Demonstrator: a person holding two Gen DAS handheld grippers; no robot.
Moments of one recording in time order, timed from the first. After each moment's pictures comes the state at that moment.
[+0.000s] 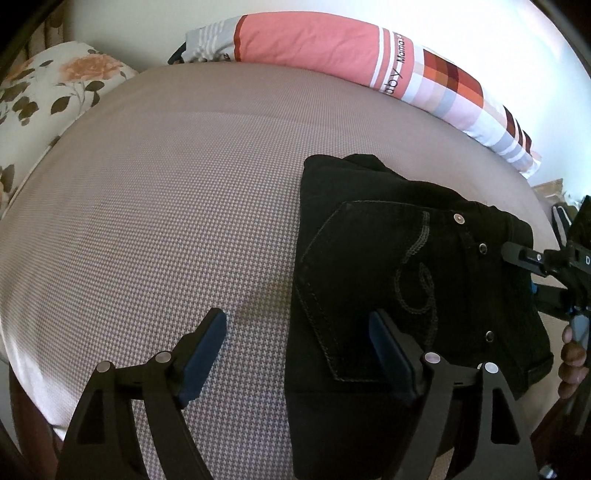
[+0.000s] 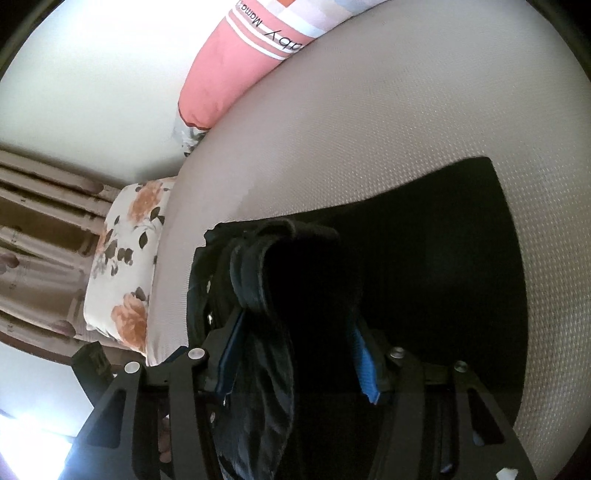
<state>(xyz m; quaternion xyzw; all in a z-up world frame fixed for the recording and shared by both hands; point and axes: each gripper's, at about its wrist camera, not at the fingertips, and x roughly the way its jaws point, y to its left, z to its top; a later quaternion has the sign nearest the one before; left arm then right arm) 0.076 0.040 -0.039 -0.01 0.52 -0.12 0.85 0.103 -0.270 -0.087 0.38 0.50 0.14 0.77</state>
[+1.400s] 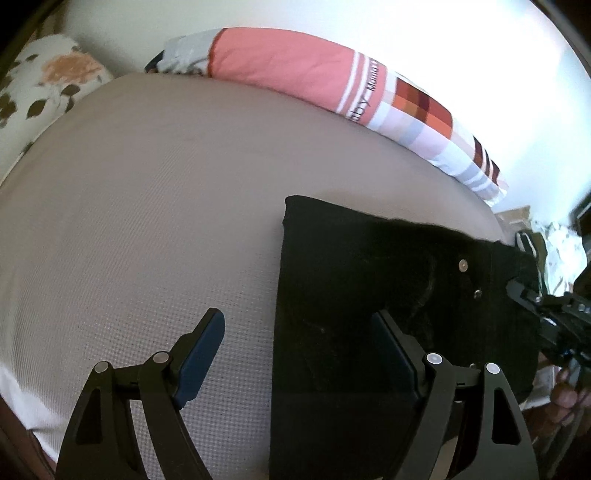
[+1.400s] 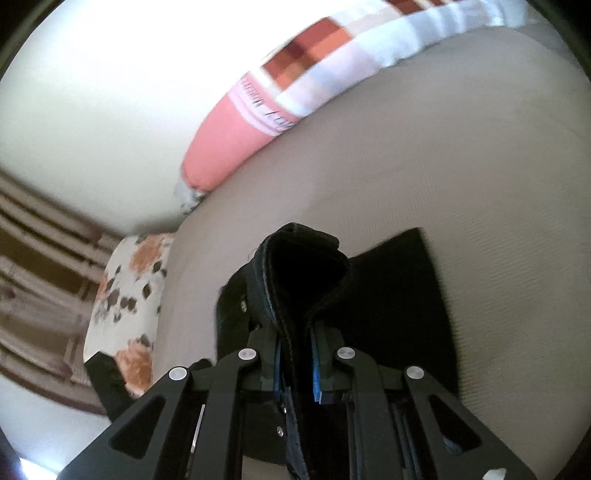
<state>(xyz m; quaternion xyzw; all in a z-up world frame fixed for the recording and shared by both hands) 0.095 0.014 -0.002 -0.07 0.50 -0.17 0.84 0.050 -0.310 -0.025 0.39 0.42 0.05 0.82</state>
